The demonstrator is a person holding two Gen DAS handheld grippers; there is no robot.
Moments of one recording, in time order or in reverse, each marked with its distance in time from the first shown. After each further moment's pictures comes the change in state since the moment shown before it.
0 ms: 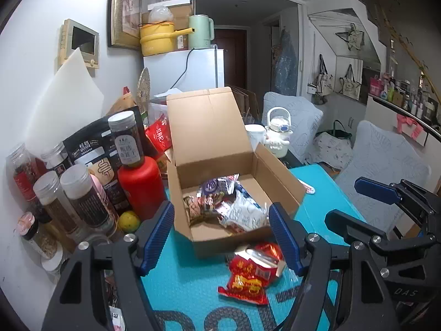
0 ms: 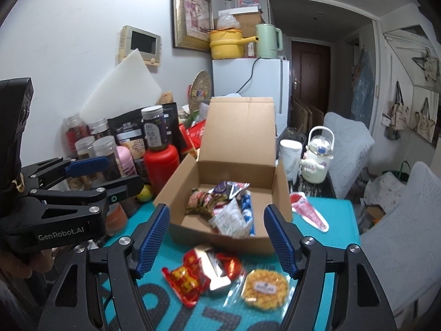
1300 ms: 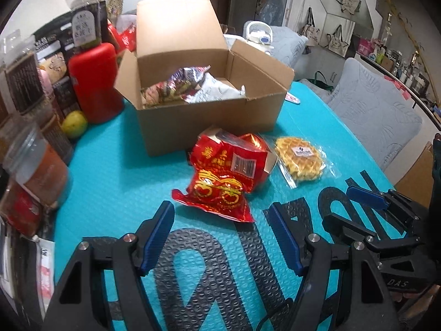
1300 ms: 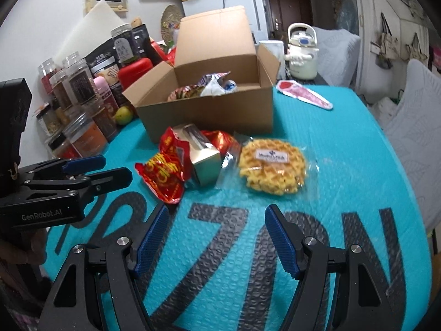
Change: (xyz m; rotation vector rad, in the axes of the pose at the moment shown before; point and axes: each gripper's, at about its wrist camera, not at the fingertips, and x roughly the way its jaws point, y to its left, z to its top) left arm 0.074 -0.019 -0.137 -0.033 0.303 -0.160; right arm 0.045 -0.030 -0.161 0.190 0.260 -0.002
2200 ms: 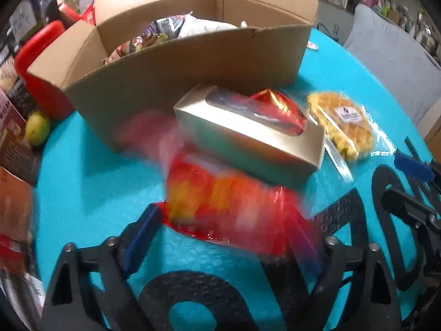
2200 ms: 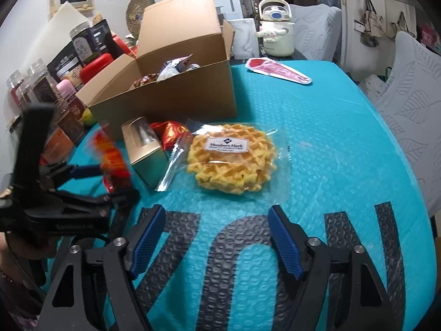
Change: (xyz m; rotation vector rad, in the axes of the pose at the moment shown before) left arm 0.108 -0.005 0.019 0.095 0.199 0.045; right arm 0.031 -0.044 0.007 0.079 0.061 -0.066
